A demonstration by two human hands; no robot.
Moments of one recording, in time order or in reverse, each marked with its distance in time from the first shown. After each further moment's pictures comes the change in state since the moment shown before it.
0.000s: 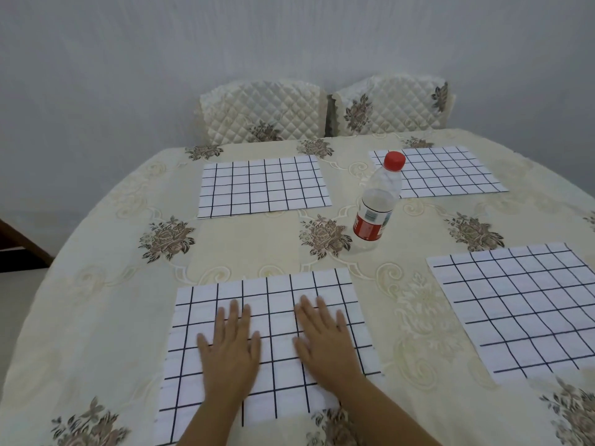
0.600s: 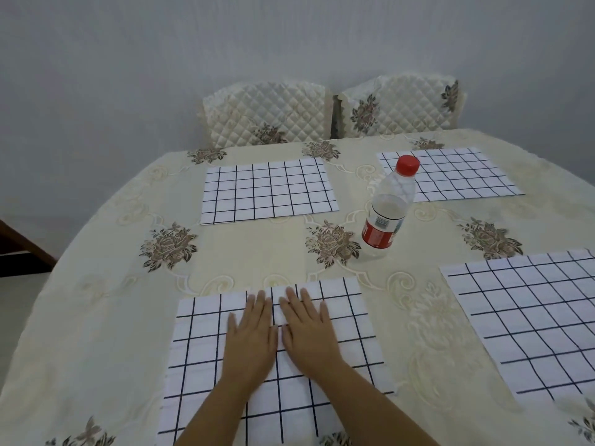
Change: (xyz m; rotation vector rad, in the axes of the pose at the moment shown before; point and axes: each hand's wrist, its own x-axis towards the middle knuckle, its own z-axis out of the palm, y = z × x) left_hand 0.040 0.019 -0.011 0.029 0.092 0.240; right_hand 0.051 -0.030 -0.008 0.069 -0.048 -0.032
